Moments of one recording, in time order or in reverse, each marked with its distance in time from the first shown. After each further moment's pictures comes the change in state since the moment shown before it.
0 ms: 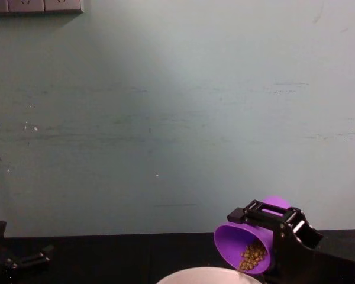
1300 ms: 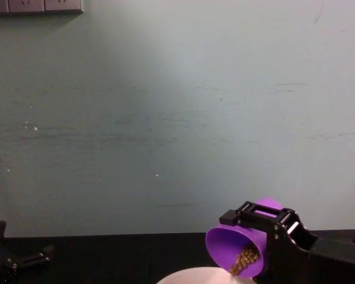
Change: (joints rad) left arm 0.000 0.000 0.000 0.000 0.000 0.000 0.000; right arm -0.003 0.008 -0.007 -0.027 0.014 -0.018 0.016
